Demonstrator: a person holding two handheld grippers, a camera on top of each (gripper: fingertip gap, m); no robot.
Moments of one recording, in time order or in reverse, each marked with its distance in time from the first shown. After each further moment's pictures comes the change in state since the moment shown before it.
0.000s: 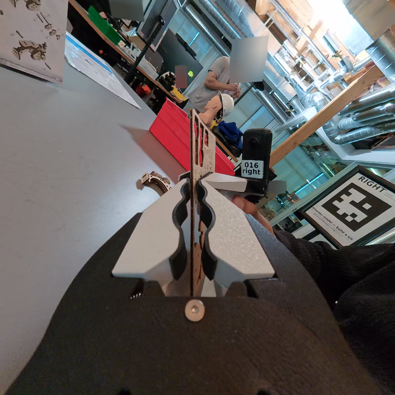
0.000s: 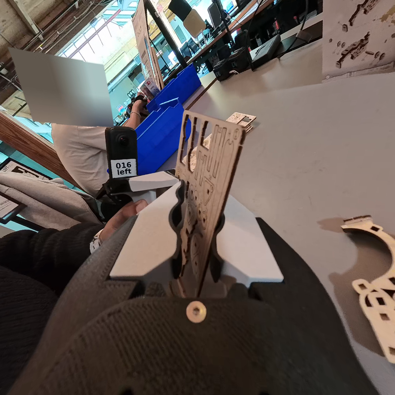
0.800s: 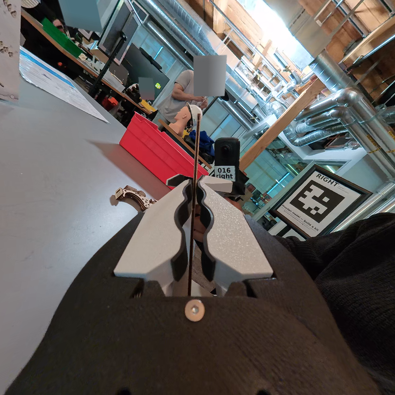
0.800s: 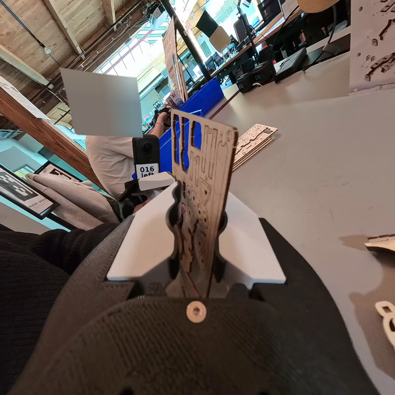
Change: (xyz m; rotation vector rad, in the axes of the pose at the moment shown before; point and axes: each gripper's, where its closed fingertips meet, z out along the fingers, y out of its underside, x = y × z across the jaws) left arm 0.025 -0.013 -0.005 0.046 0.162 0.009; right arm -0.019 -0.012 -0.005 0.048 -0.113 0.007
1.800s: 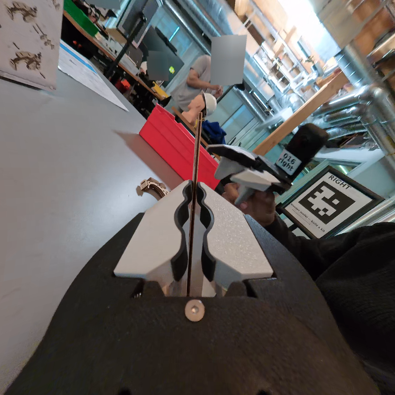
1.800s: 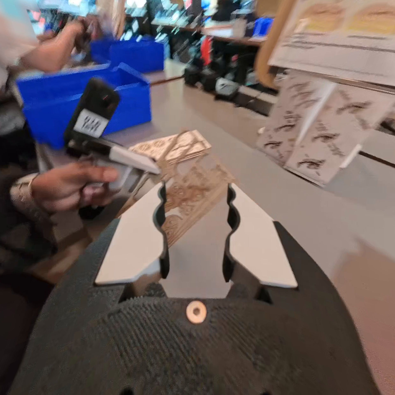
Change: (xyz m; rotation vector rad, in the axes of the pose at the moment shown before) left arm -0.028 -0.010 -0.017 -0.058 -0.068 -0.044; right arm 0.002 -0.027 -0.019 -0.172 0.346 -0.625
